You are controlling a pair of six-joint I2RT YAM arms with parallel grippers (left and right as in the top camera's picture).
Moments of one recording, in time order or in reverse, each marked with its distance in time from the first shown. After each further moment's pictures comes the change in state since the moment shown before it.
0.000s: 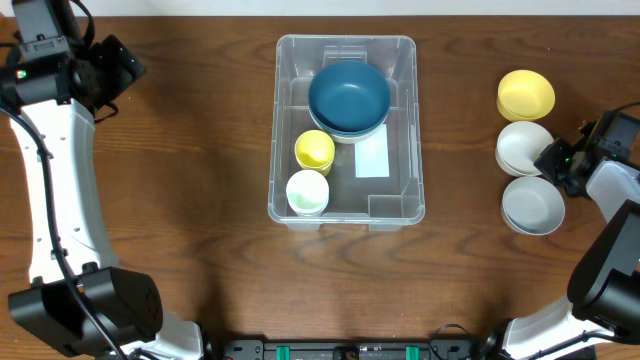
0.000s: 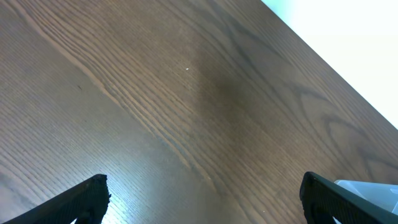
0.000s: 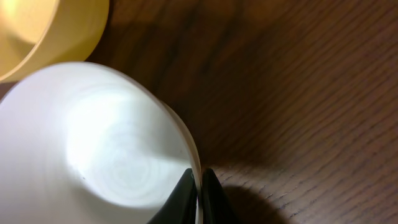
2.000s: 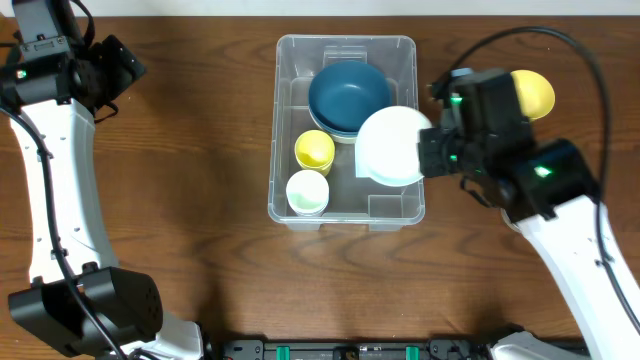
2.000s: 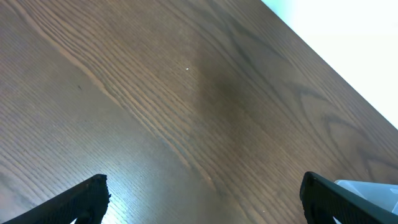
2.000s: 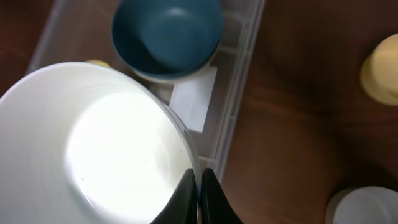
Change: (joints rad) left arm 0.000 0.000 0.000 0.000 0.000 0.000; right arm 0.894 -0.440 0.423 -0.714 0.191 -0.076
